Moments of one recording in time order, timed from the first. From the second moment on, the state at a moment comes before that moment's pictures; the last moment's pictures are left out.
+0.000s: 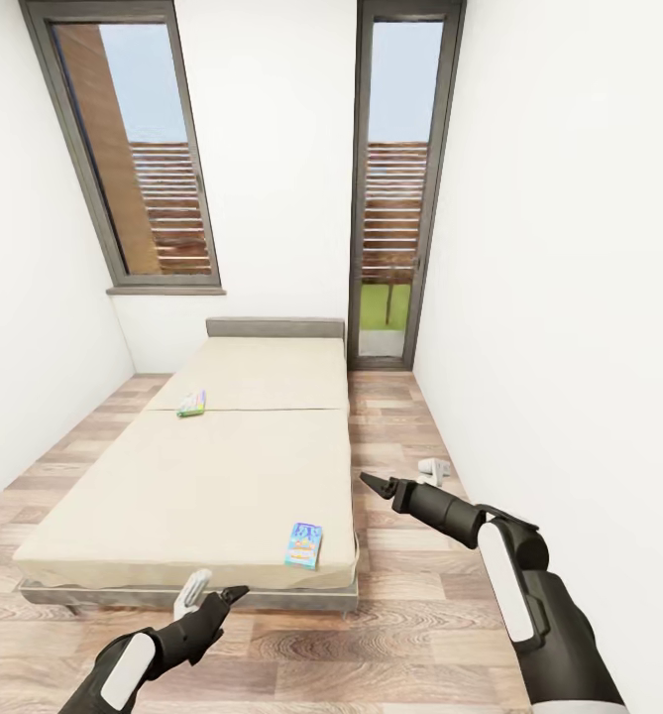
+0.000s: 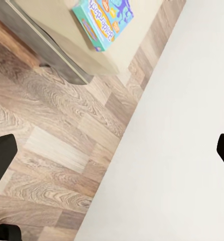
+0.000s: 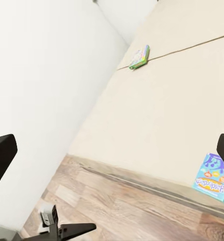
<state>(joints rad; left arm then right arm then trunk) -0.41 0.04 0.25 -0.60 0.68 0.58 -0.30 -0.42 0.06 -0.07 -1.42 -0.34 0.75 0.56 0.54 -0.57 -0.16</state>
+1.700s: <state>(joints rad) -0.41 0.05 0.25 -0.60 0.68 0.59 -0.30 -0.36 0.07 -0.07 -1.51 -0.35 0.76 0.56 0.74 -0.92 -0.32</state>
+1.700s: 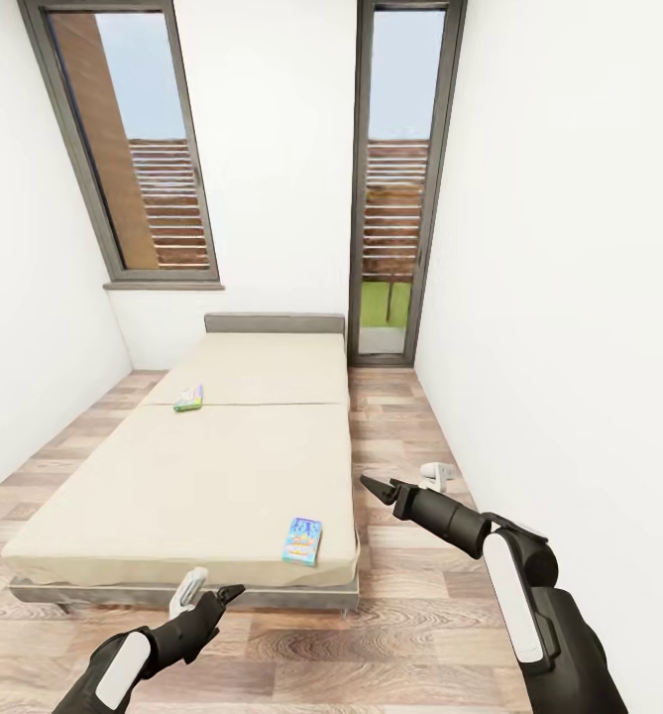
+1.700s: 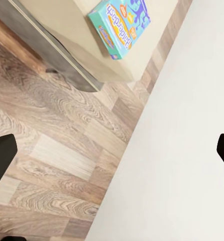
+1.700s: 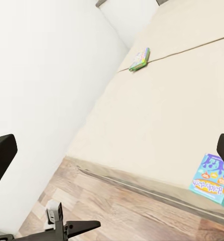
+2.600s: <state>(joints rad) -0.41 0.05 0.26 -0.60 0.68 0.64 -0.31 -0.36 0.07 -0.08 -1.51 -0.40 0.76 0.56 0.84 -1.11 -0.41</state>
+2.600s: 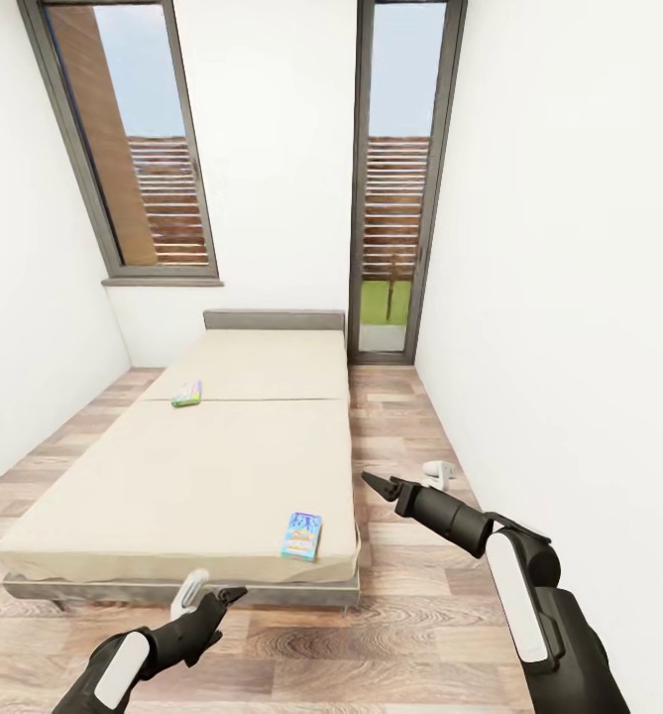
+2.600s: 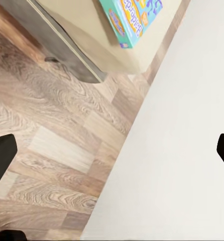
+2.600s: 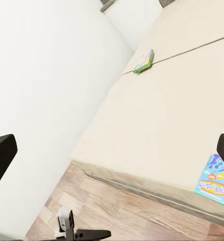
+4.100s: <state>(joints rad) -0.41 0.09 0.34 -0.61 0.67 0.71 -0.68 -0.36 0.07 -0.08 -1.51 -0.41 0.76 0.56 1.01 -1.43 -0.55</state>
